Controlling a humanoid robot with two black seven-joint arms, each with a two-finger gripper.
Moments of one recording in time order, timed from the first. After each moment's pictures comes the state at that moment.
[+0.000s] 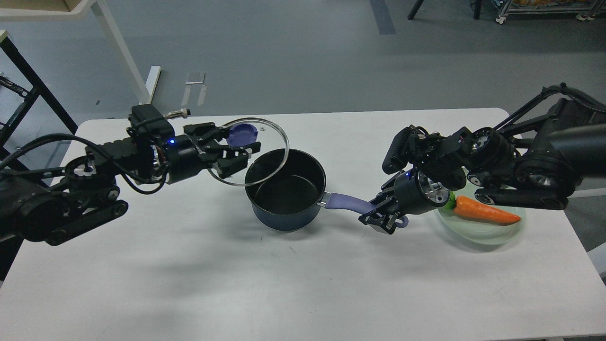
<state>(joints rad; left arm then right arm) -0.97 0.71 -0.06 -1.14 1.60 0.23 -0.38 1.60 -0.34 -0.80 1.27 -1.37 0.11 0.38</state>
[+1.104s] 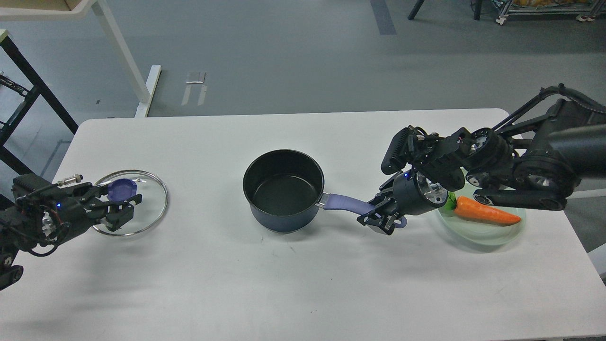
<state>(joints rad) -0.70 0.78 0.08 -0.76 1.55 0.41 -0.49 1.60 -0.34 -0.80 1.27 -1.37 0.11 0.39</state>
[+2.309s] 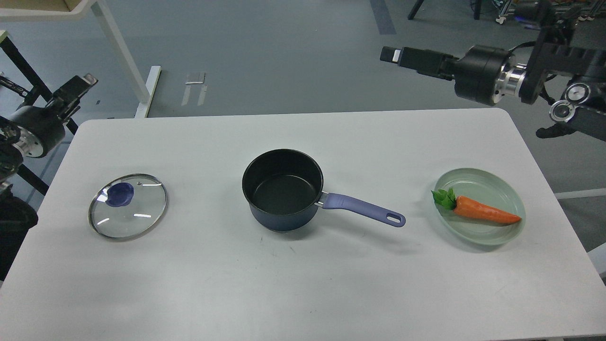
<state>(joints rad) -0.98 0.77 0.04 -0.76 0.24 0.01 -0.49 1.28 -0.79 0.09 1.23 -0.83 0.10 0.38</state>
